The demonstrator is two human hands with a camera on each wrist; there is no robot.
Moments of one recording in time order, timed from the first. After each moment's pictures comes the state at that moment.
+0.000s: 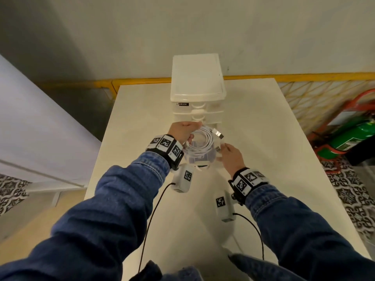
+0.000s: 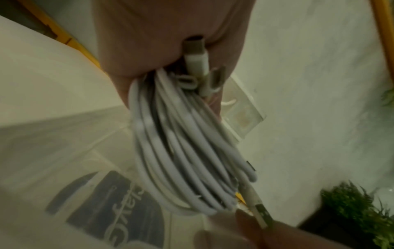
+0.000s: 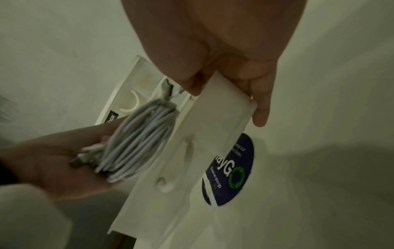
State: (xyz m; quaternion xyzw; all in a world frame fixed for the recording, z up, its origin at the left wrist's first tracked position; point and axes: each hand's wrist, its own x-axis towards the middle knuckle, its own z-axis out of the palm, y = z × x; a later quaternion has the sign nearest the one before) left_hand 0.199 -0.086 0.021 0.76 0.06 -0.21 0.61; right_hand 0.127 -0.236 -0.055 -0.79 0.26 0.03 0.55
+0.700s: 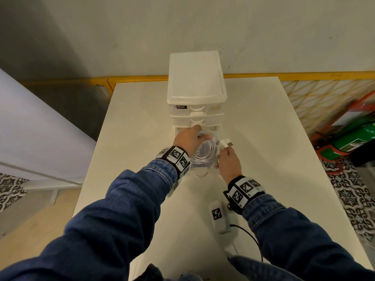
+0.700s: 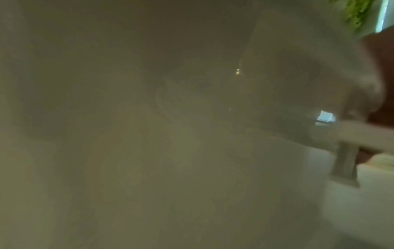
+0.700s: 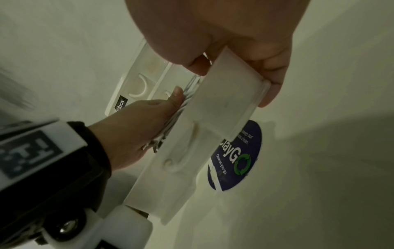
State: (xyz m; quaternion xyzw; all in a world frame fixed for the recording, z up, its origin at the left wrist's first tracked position) left_hand 0.212 -0.115 -0.015 0.94 -0.16 -0.09 0.30; right_hand 0.125 -0.226 -0.039 -0.76 0.32 0.02 0.56
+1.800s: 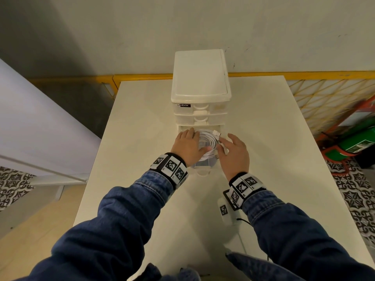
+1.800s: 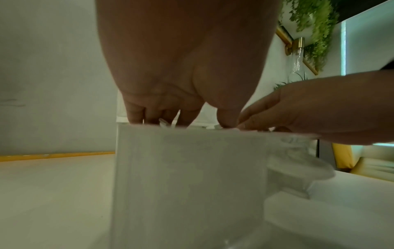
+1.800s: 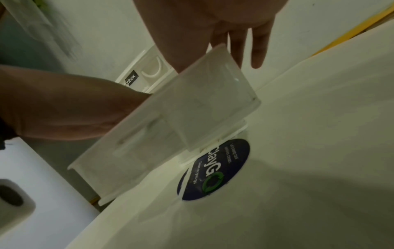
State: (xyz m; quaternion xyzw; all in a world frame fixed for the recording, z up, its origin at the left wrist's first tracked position) left_hand 0.189 -0.097 -0.016 0.97 -0.22 -0.11 0.07; right_hand 0.130 -0.242 -0.043 -0.93 0.12 -0.14 0.32
